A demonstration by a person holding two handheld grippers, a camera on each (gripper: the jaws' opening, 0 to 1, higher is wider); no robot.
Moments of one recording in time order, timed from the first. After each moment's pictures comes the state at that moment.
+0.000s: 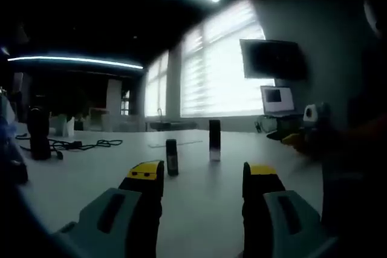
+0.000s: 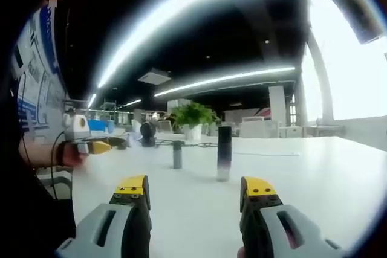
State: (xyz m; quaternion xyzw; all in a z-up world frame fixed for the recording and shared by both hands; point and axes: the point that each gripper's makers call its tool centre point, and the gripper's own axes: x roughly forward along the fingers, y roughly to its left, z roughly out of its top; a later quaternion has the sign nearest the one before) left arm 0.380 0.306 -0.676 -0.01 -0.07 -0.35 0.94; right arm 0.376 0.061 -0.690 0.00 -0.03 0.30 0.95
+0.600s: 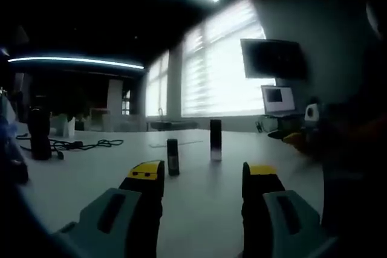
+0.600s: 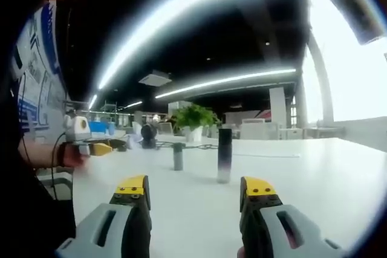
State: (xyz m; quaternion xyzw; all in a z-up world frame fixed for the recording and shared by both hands) left arm 0.383 0.308 -0.676 -0.01 -0.07 -0.34 0.94; right arm 0.376 0.059 -0.689 0.01 -0.03 0.30 0.95
